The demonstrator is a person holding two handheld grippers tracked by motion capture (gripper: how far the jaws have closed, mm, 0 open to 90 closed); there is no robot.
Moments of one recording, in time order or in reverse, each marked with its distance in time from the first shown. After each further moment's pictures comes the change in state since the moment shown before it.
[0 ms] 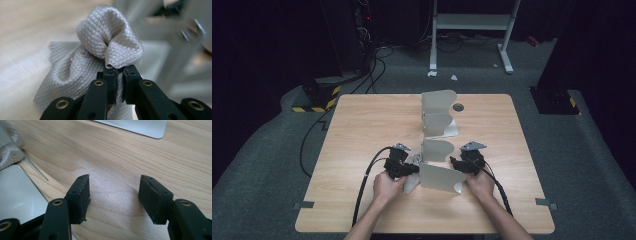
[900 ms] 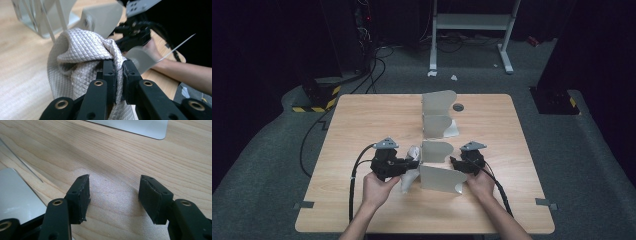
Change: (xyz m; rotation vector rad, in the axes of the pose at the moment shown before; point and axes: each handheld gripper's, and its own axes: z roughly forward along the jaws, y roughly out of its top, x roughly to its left) left arm -0.042 0.017 -0.089 -0.230 -0.080 0.087; right arm 0.000 0.000 0.000 0.001 0.001 -0.002
